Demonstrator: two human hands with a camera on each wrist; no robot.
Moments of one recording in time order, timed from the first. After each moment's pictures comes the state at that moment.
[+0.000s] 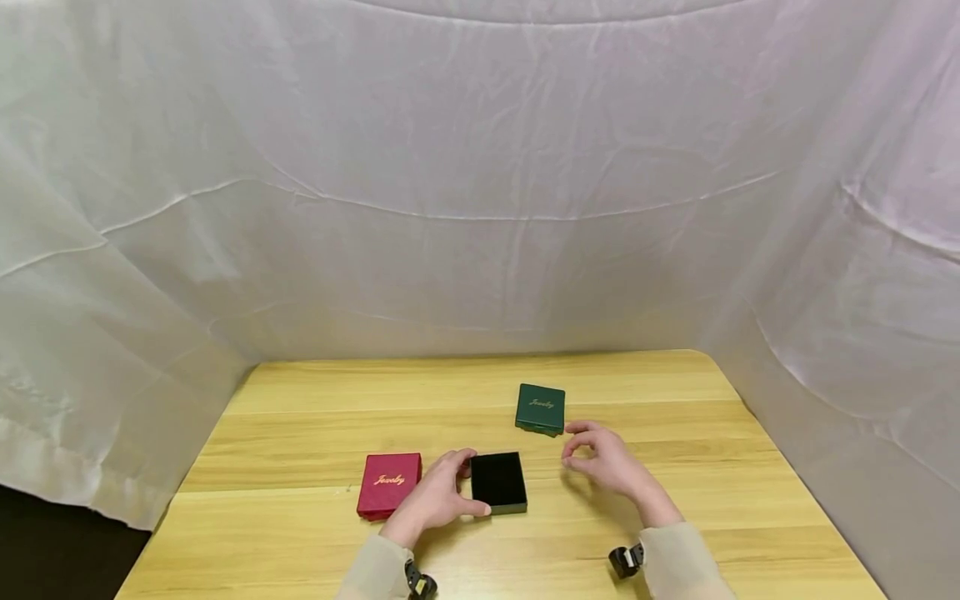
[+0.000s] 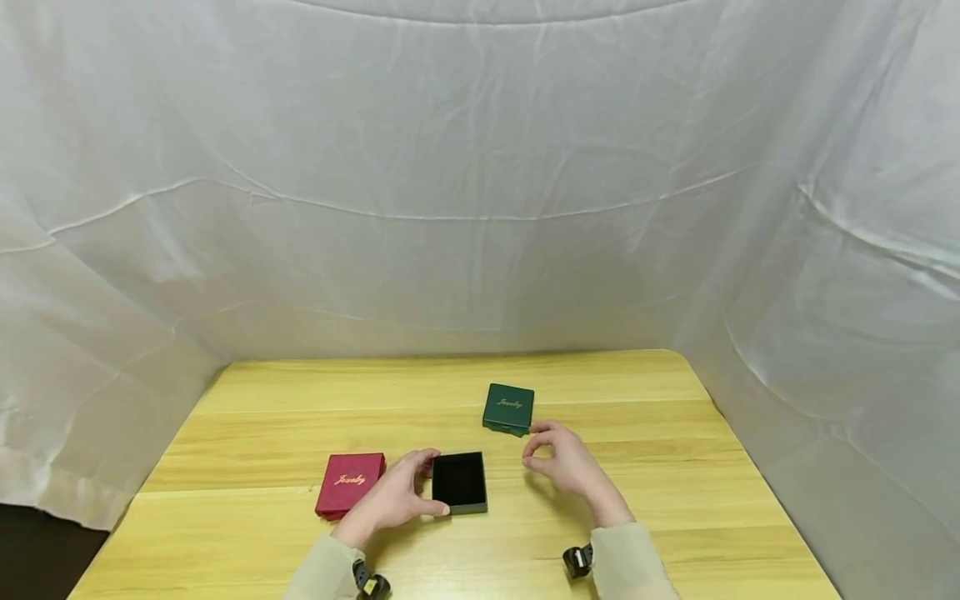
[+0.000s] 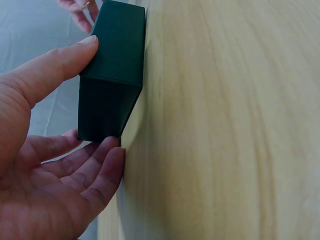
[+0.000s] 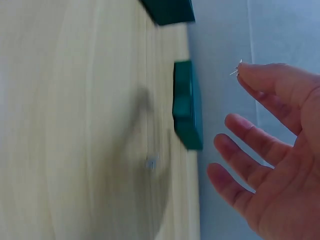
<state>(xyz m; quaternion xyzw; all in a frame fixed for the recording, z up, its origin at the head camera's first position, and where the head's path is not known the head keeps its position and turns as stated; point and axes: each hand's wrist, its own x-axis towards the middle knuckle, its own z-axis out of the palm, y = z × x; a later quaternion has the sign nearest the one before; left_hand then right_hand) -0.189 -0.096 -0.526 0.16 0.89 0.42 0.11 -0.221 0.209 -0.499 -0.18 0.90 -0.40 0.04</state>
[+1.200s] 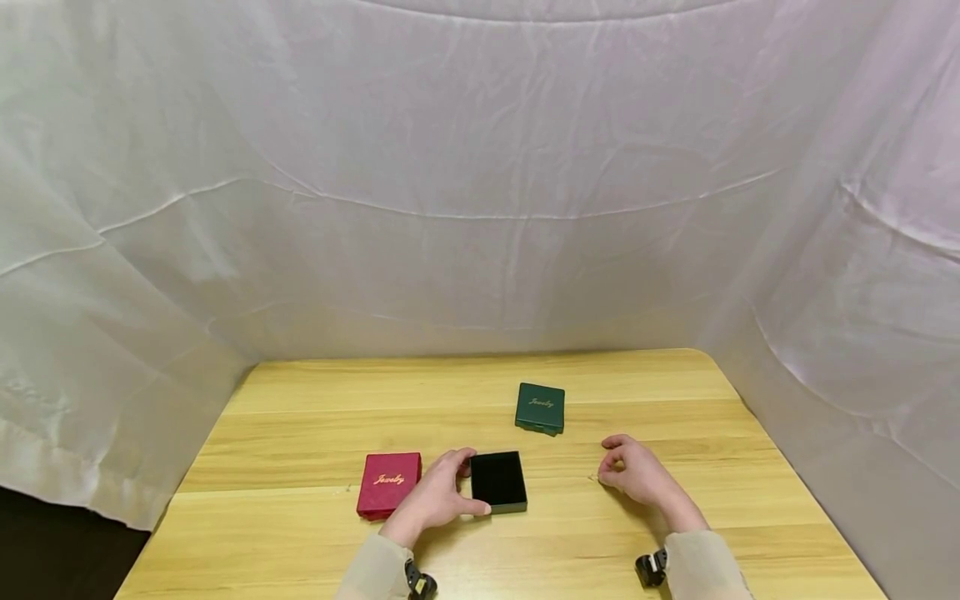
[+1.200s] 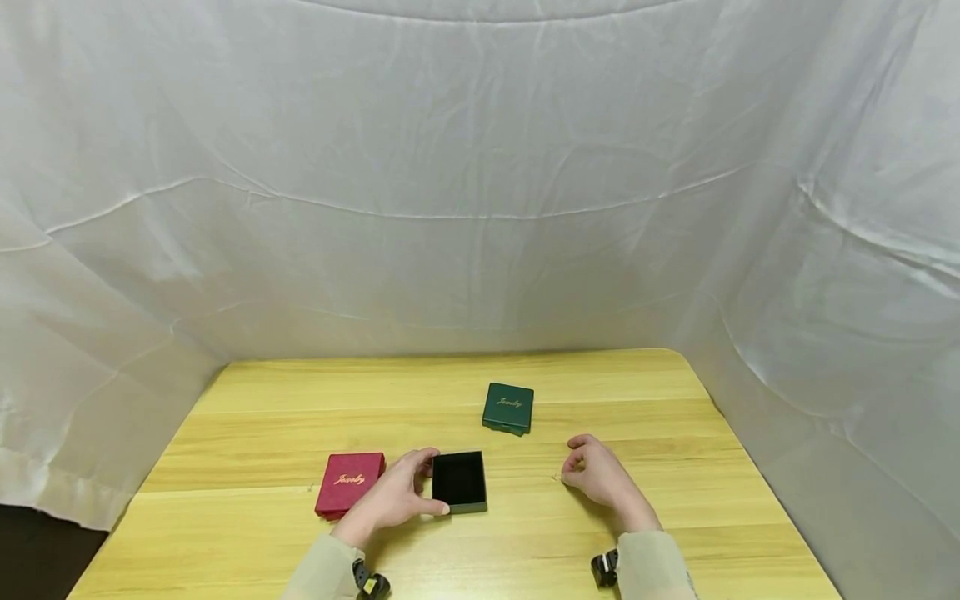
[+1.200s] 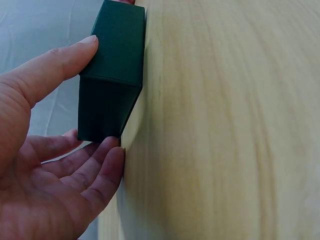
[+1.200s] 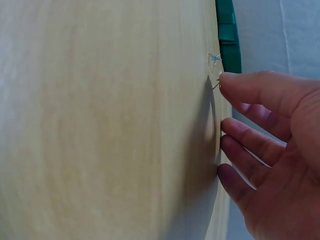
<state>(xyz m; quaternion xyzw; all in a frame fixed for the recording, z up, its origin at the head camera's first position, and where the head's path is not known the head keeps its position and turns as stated) -0.190 -0.095 -0.525 0.16 0.88 0.43 0.11 -0.214 0.255 -0.524 -0.10 0.94 -0.33 0.05</state>
